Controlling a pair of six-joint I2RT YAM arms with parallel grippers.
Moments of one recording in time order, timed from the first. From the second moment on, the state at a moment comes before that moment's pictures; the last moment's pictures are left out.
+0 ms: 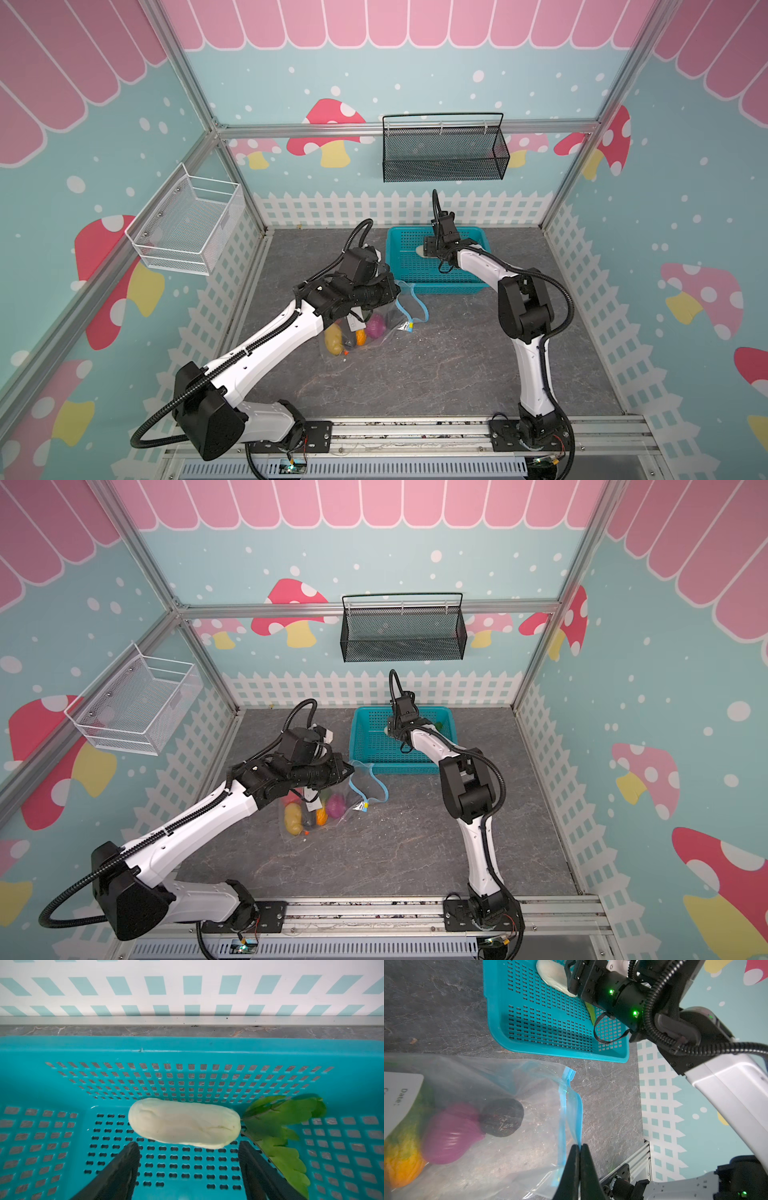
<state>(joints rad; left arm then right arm) -0.65 1.34 1.21 -0.56 0.19 -0.88 0.40 2.25 1.83 -0.34 0.28 0.26</state>
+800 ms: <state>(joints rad) -0.62 1.29 1.17 -0.56 0.19 -0.87 0.40 2.45 2.13 -0.46 0.38 0.21</state>
